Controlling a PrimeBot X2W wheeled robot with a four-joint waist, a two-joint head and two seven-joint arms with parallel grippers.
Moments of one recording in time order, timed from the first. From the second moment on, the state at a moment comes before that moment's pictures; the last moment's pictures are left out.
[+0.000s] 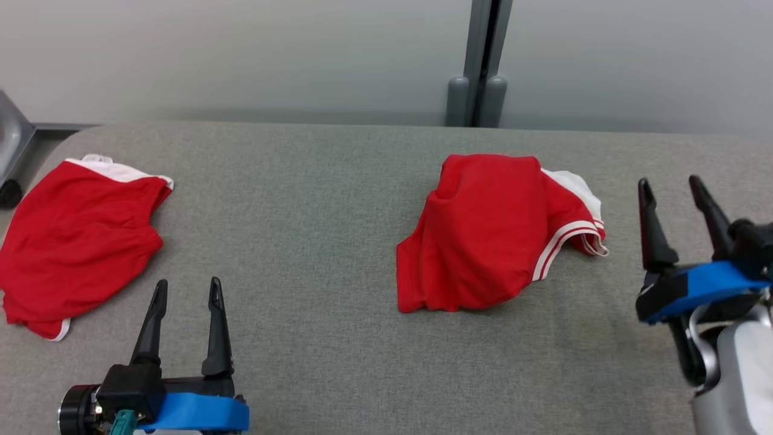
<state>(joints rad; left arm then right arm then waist) 0.01 0.06 0.00 0.11 -0.09 -0.07 -0.26 -0.31 -0.11 -0.12 0.24 0.08 0.13 -0.10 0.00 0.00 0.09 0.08</state>
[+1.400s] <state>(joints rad) -0.11 0.05 -0.08 0.13 -0.13 -0.02 -0.26 -0.60 -0.24 -0.13 0.96 0.07 0.13 -0.18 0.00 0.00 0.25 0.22</state>
